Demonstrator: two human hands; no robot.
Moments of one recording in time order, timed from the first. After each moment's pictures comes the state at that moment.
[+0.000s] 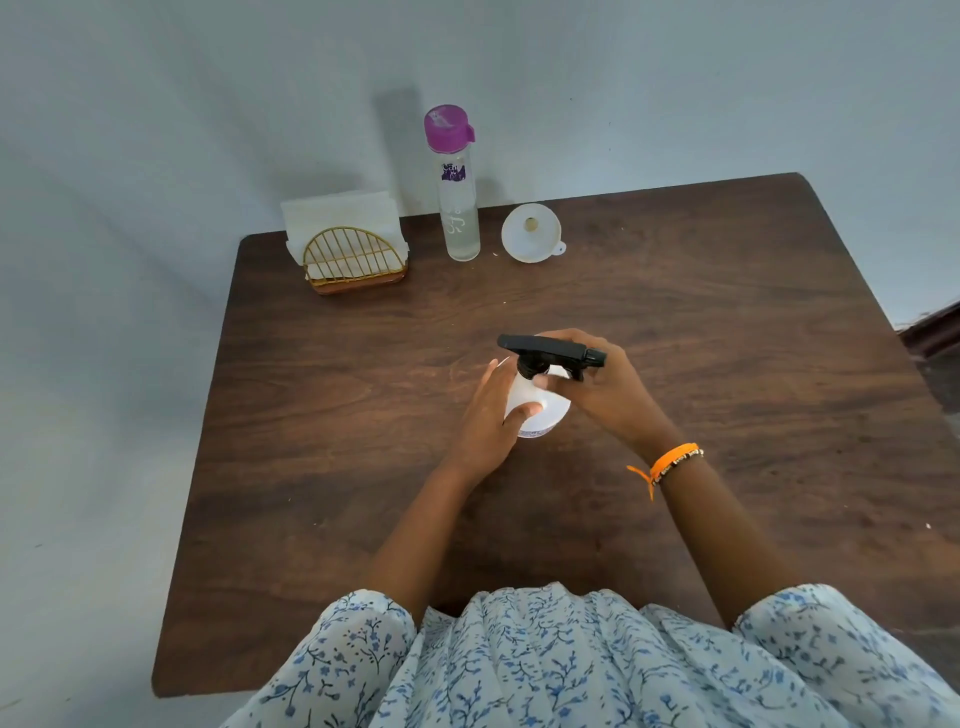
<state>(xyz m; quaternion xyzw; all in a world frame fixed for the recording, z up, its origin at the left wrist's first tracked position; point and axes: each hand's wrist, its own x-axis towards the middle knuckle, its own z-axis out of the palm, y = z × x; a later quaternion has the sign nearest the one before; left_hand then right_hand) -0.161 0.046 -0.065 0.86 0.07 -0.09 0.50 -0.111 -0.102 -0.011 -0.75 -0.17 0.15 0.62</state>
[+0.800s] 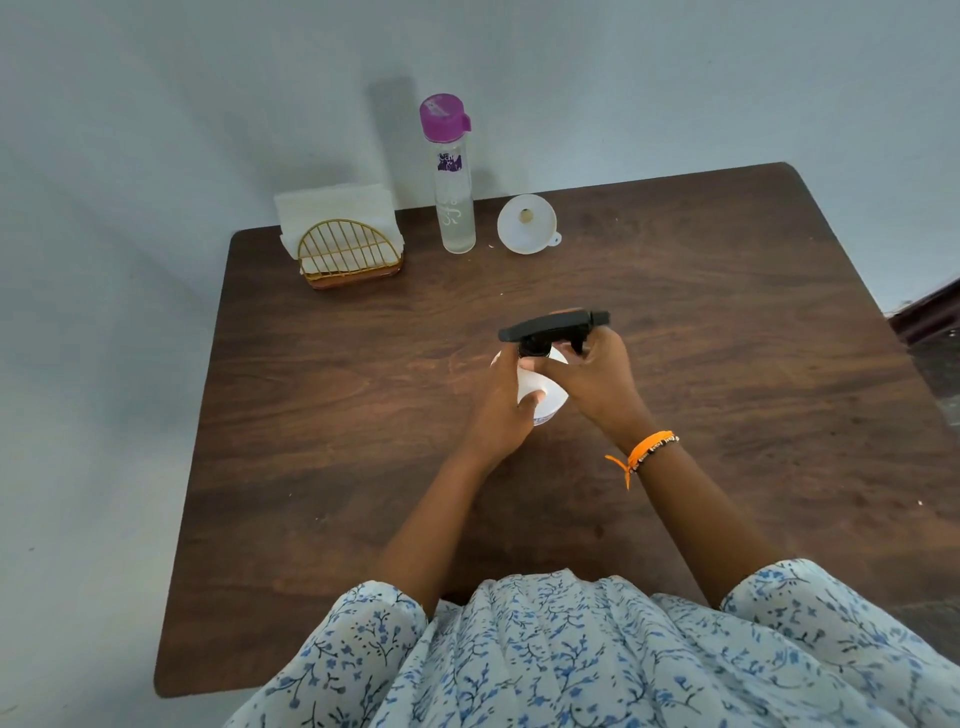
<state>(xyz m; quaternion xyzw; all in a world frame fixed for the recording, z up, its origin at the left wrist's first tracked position) -0.162 0.034 -0.041 0.84 0.06 -0.06 0.54 -0.120 -0.082 -0.012 -0.79 -0.06 0.08 0.61</state>
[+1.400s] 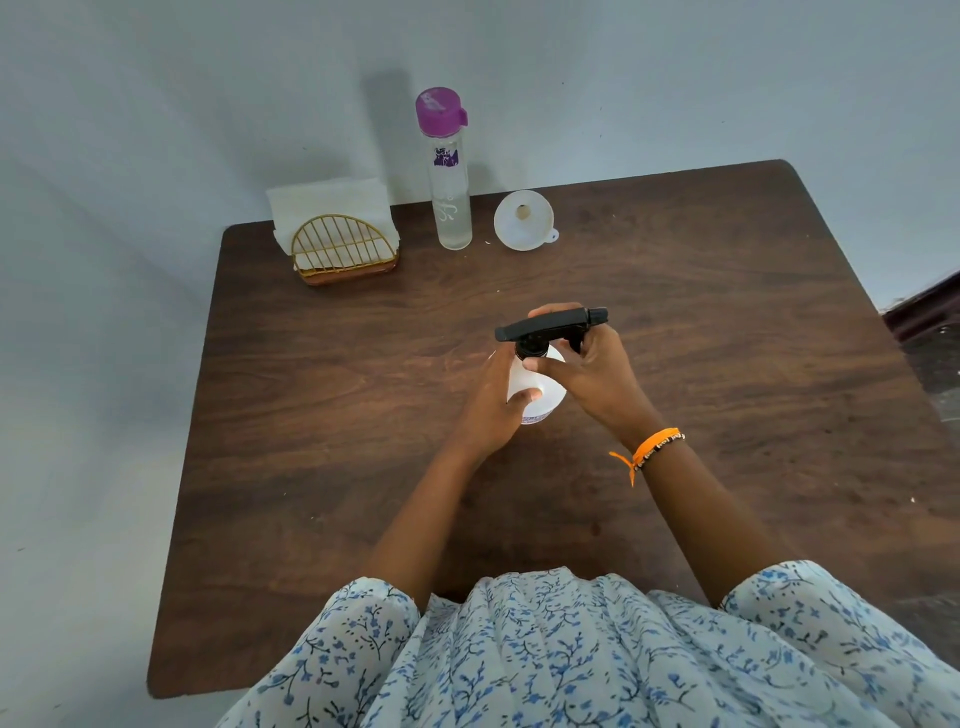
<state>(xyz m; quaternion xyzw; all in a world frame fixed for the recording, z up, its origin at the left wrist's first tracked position) -0.158 0.041 -0.044 0.84 0.05 -0.06 0.53 -0.121 -0.087 -0.003 -0.77 -0.10 0.12 0.62</state>
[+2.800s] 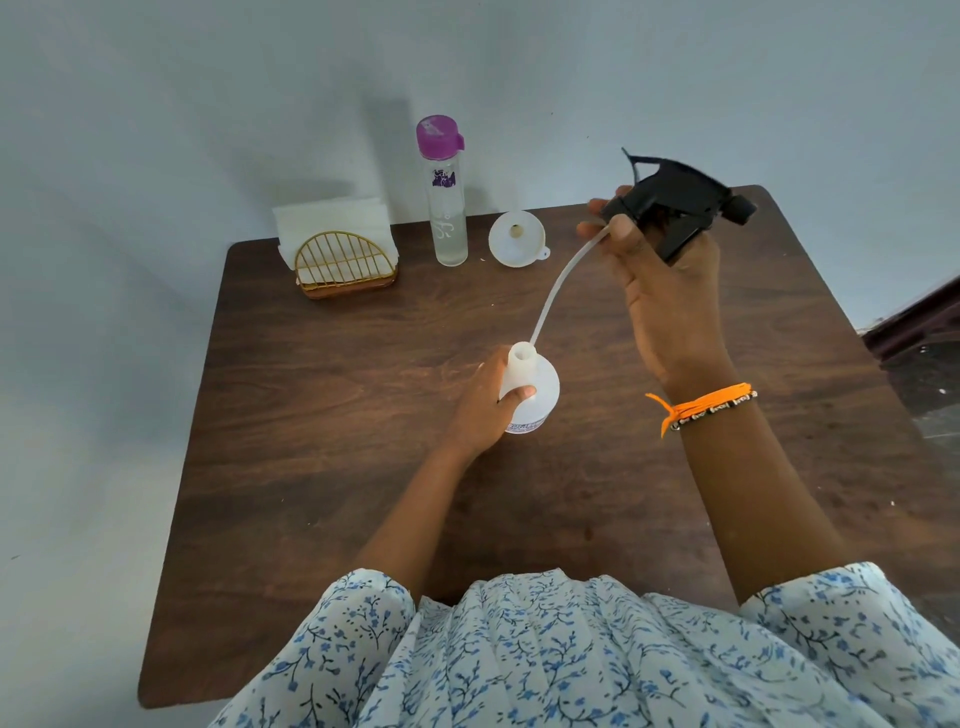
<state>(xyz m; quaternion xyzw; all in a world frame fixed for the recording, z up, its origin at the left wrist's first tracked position) -0.148 0.048 -0.061 0.86 0.03 -0.07 0.50 -0.105 -0.102 0.095 -0.58 -0.08 -0.04 0.81</state>
